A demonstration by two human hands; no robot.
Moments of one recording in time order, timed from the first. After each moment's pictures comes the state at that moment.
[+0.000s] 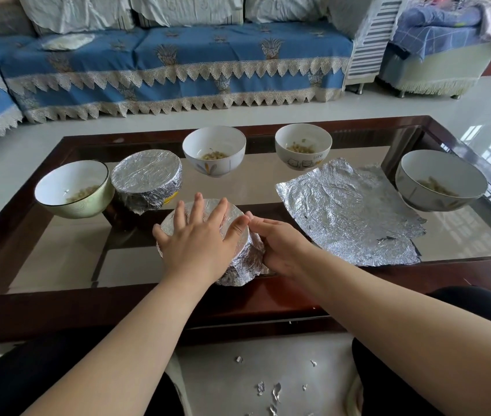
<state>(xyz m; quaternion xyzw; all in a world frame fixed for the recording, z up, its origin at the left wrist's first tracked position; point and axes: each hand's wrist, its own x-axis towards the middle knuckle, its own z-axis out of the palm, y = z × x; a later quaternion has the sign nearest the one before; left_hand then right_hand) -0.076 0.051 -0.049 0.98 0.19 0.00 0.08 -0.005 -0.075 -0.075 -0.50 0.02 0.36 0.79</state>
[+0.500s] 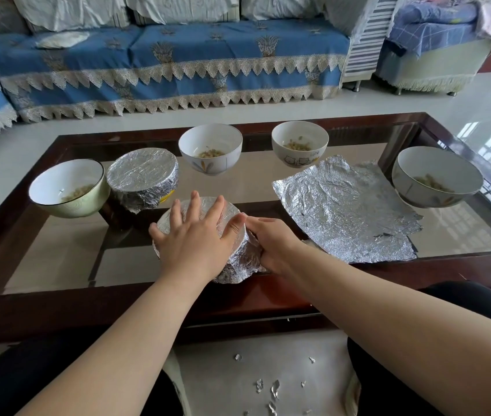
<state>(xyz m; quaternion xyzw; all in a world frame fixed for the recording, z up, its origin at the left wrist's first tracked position) -0.075 0.048 -0.048 0.98 0.20 -0.01 0.08 -0.007 -0.063 -0.076 -0.56 0.07 0.31 0.77</state>
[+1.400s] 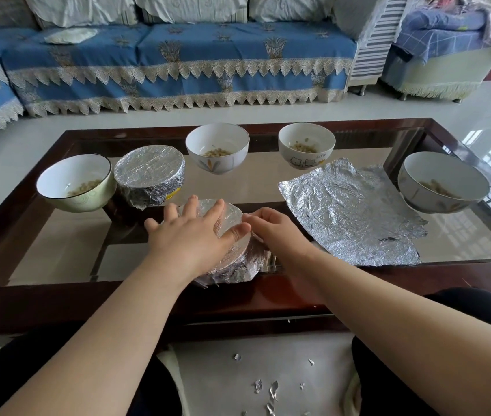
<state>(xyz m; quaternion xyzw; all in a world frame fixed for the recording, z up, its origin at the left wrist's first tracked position) -0.082 0.064 -0.021 0.98 0.18 -0.11 0.02 -0.006 -0.075 -0.077 -0.75 -0.10 0.21 0.62</state>
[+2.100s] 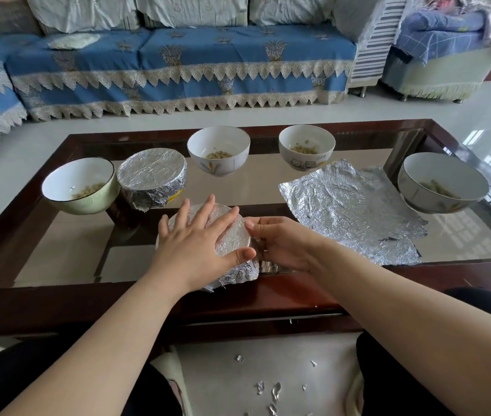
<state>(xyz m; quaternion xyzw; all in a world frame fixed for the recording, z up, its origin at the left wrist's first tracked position) -0.093 0.076 -0.049 0.99 0.07 -0.05 0.05 0.003 -0.091 -0.070 -0.52 -0.13 0.46 0.71</state>
